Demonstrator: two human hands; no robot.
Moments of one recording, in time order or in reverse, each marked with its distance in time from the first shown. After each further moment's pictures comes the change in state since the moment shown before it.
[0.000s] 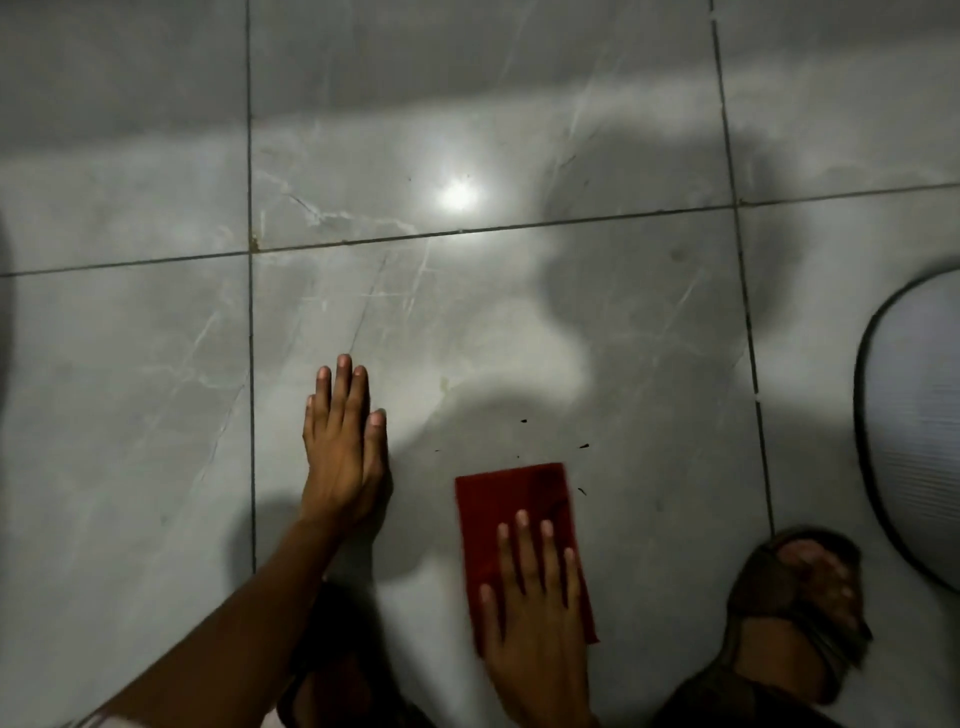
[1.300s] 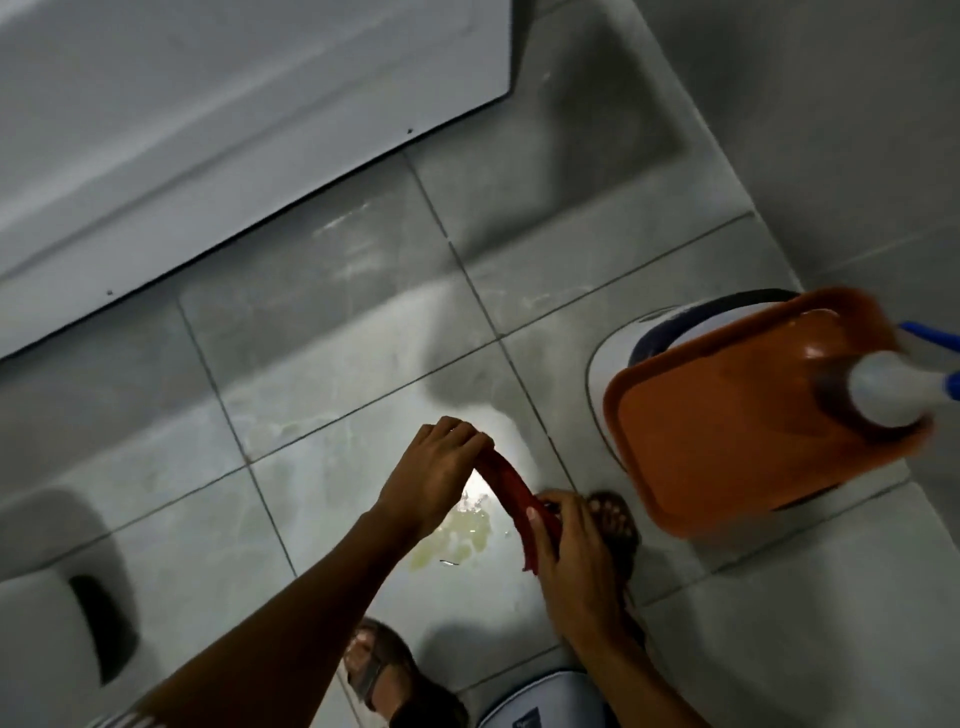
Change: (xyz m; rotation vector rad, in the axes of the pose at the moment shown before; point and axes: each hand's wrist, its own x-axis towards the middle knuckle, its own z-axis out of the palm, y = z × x) left_hand 0.042 0.426 -0.248 0.260 -0.510 0.838; right_hand 0.039 0.032 -0.446 0.631 0.165 0.611
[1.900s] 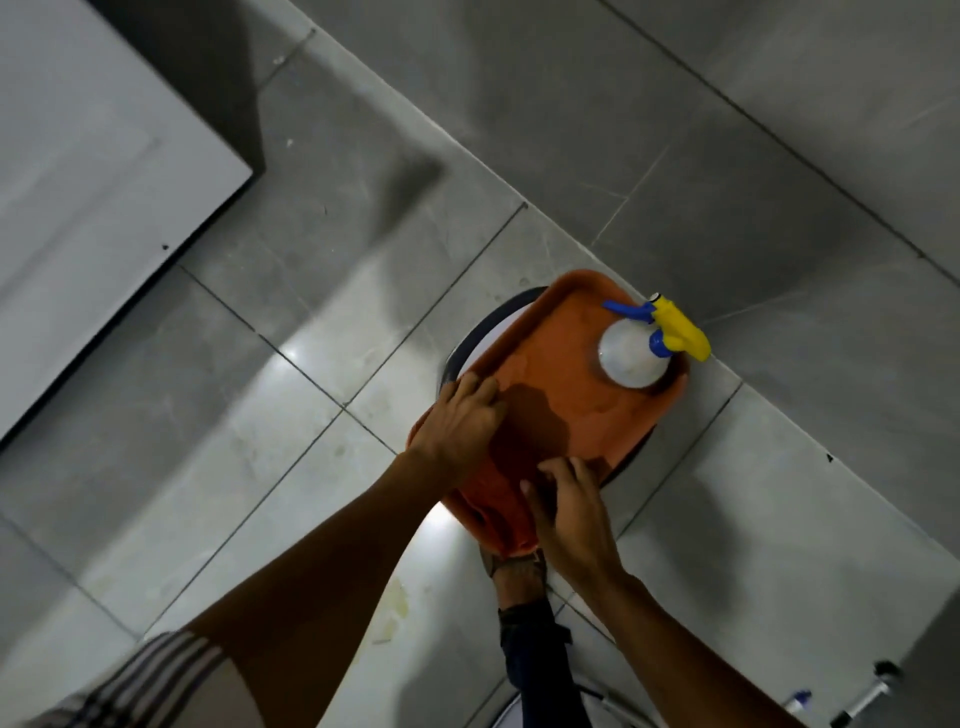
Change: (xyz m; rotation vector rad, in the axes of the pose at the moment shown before) left_hand 0.236 0.210 0.022 0.399 -0.384 0.336; right_hand 0.067 0.120 -0.162 0.181 0.115 0.279
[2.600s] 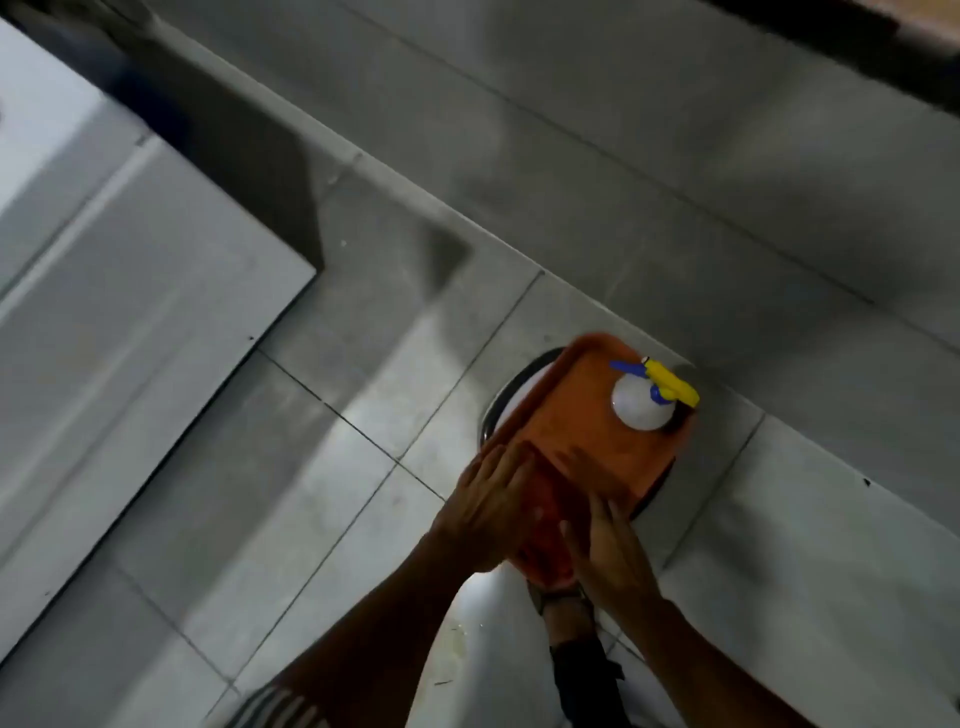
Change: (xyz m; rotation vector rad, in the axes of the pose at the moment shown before) left_hand -0.084 0.022 -0.060 -0.161 -0.099 0.008; right_hand -0.033 -0.064 -0.047 0.019 -0.072 0.063
